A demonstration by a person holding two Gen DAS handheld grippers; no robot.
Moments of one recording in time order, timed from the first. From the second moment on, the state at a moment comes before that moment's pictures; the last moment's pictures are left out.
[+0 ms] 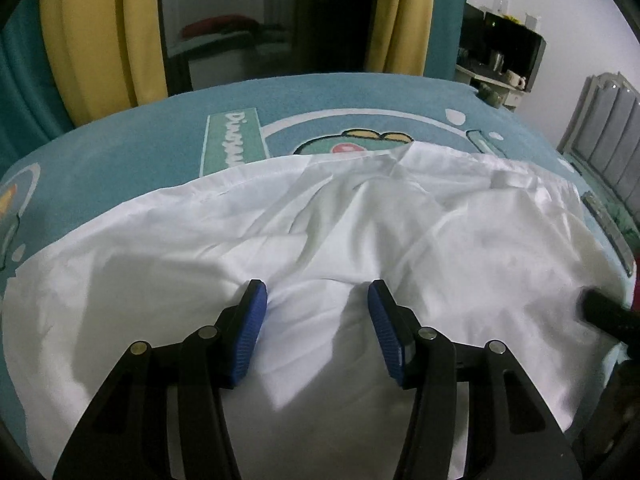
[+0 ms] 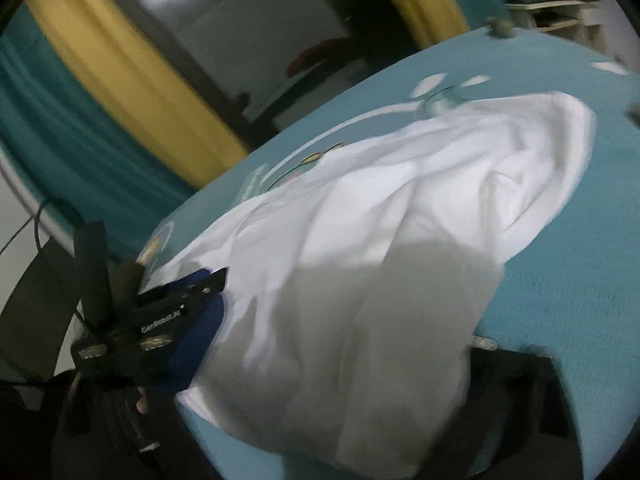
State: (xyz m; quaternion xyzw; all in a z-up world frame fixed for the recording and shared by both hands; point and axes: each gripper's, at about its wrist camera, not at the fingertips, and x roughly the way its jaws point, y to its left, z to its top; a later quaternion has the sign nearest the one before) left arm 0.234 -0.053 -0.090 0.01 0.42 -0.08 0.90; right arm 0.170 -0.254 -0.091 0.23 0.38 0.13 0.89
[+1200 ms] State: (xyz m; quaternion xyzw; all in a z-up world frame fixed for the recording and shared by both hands) left arm 0.081 0.229 -0.044 -0.16 0.33 0.10 0.93; right arm 0.205 0.074 -0.069 -0.13 0.44 0.35 0.82
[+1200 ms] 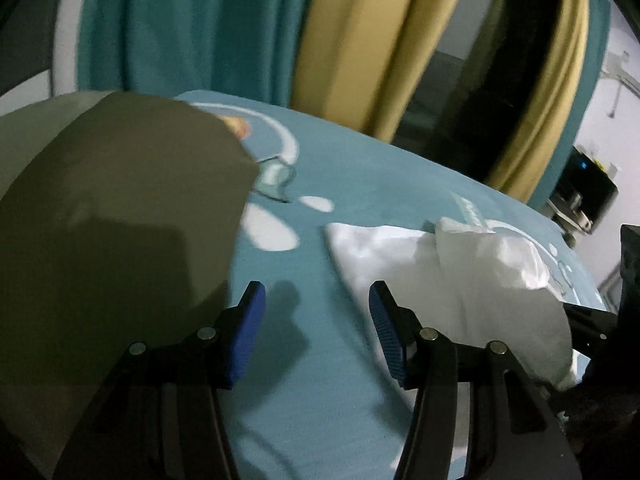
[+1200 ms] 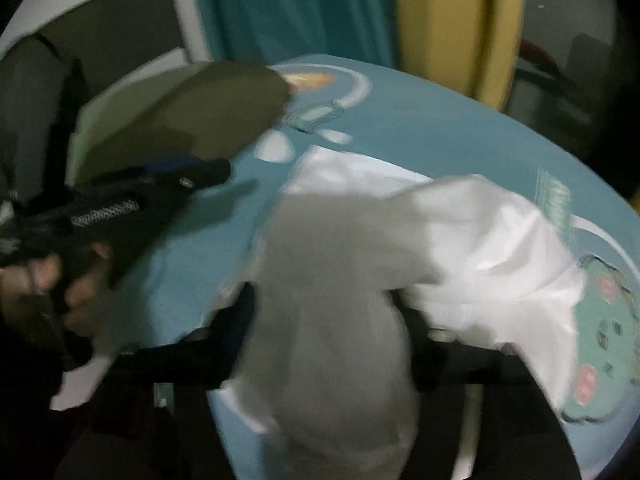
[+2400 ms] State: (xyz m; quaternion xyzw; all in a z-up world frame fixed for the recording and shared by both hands) left arm 0.161 0.243 -0.058 -0.12 0.42 0.15 0.89; right arm 0.231 -0.095 -0.073 0.06 0.44 0.24 0.86
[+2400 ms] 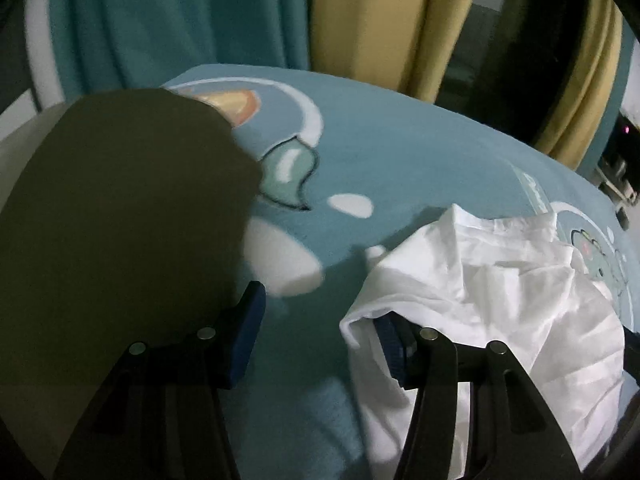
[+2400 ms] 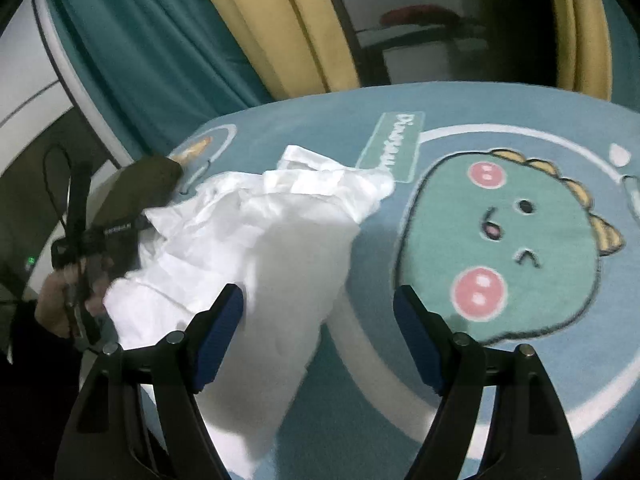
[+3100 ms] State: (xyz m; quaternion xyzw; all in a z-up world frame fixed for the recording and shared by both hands) left arm 0.229 0.228 -0.058 -0.02 0.44 0.11 0.89; right arm 0.247 -0.062 -0.106 0.12 0.46 0.27 0.84
